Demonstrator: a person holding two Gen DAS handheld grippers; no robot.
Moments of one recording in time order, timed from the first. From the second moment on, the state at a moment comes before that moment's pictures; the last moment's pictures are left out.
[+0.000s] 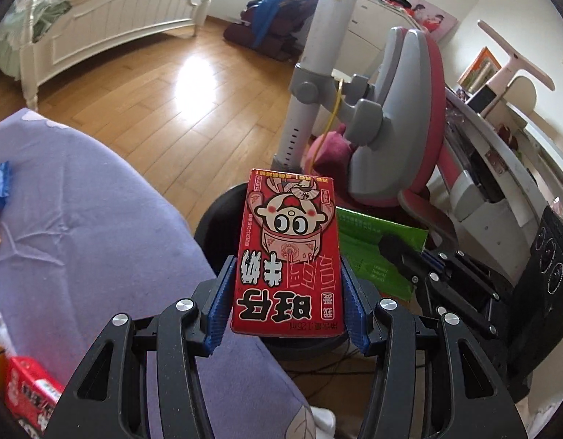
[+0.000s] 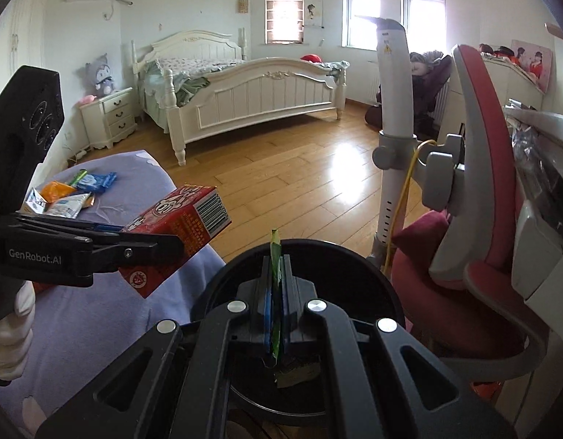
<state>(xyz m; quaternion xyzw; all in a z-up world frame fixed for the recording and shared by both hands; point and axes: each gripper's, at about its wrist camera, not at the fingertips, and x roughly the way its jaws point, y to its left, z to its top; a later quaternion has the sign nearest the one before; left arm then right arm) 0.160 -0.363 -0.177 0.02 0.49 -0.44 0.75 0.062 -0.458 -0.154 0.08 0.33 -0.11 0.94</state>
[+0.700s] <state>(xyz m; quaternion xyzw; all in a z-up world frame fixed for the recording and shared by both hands) 0.176 -0.413 -0.207 0.08 0.50 -0.43 0.74 0.066 -0.489 -0.207 0.10 0.38 -0.13 0.91</state>
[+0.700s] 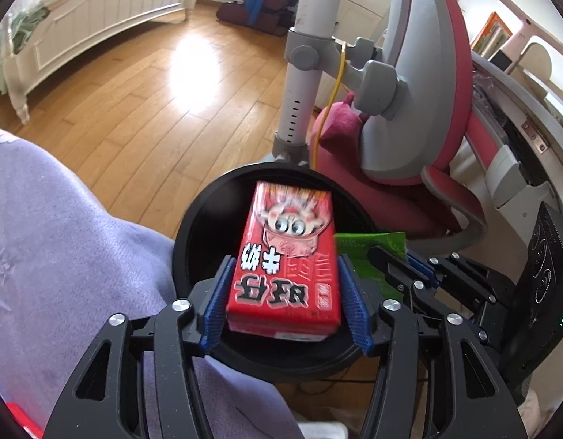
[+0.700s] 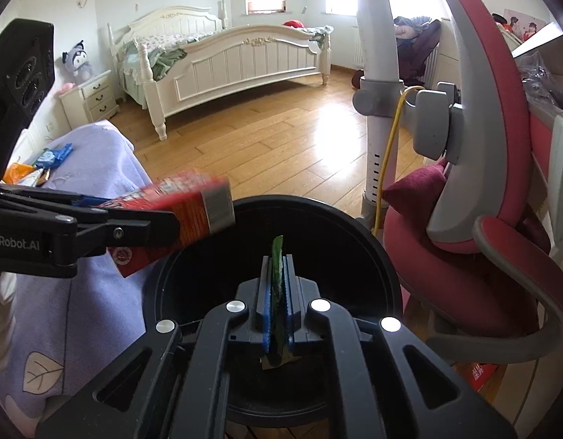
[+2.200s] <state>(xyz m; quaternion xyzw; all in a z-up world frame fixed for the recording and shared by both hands) 0.235 -0.076 -0.155 0.13 0.44 -0.31 0.84 0.195 -0.239 -0.127 -0.14 0.35 0.42 0.83</state>
